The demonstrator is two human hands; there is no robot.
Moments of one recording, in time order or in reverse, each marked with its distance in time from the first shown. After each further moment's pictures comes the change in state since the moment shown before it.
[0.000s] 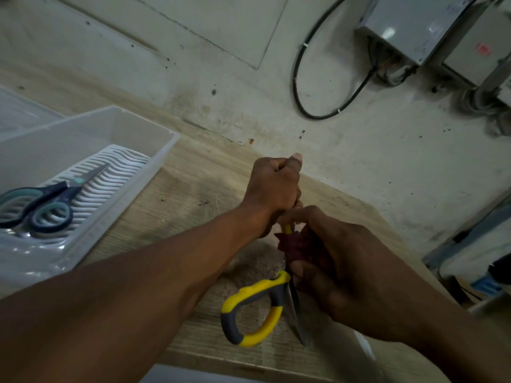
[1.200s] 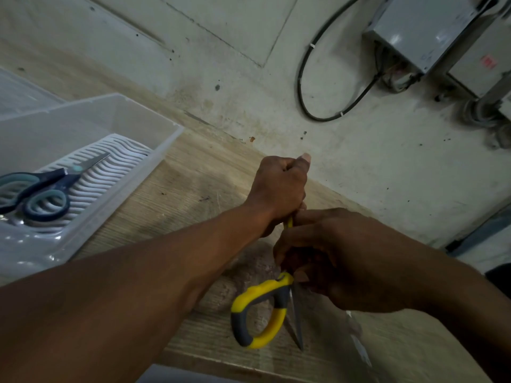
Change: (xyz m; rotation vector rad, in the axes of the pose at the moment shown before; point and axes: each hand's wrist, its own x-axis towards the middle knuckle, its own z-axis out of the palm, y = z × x) left_hand 0.003 -0.004 -0.004 0.005 -0.058 0.006; right_hand 0.035 -0.005 -0.026 -0.204 -0.357 -0.143
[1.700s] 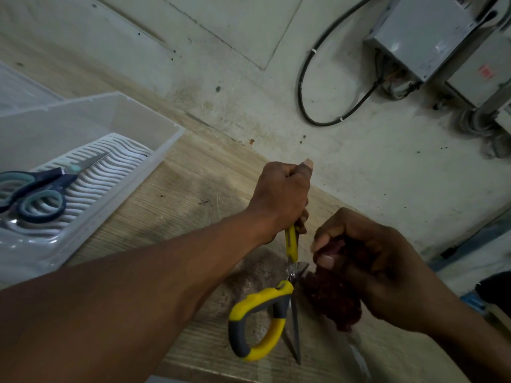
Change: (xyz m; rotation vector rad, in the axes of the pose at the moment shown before) left_hand 0.000 -0.002 0.002 -0.007 -0.011 -0.006; right_hand -0.025 0.026 0.034 0.508 0.520 0.086
